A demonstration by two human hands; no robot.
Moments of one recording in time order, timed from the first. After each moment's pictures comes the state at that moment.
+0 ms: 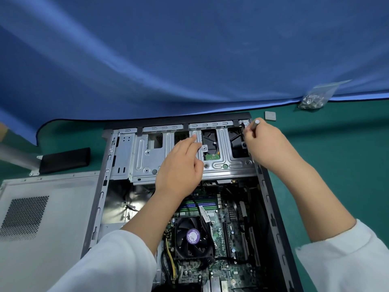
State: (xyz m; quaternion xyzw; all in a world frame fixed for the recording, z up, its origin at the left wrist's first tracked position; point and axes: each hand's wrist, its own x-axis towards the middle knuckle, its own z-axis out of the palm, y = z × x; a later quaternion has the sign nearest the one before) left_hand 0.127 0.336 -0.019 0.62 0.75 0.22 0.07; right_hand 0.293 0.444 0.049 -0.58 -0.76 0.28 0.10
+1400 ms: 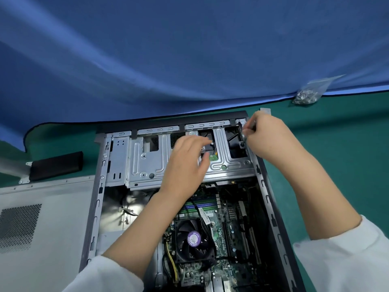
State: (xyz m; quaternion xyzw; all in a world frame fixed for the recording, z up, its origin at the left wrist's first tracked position) left_hand 0.132 0.348 -0.006 0.64 0.69 0.33 0.12; right_hand 0.288 0.451 0.065 -0.60 -0.74 0.28 0.06
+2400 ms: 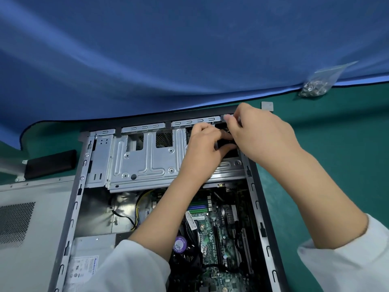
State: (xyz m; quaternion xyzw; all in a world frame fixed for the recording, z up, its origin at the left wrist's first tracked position) left_hand 0.184 0.409 -0.017 0.61 0.67 0.38 0.18; right_hand 0.295 0.456 0.062 -0.55 -0.82 0.16 0.06
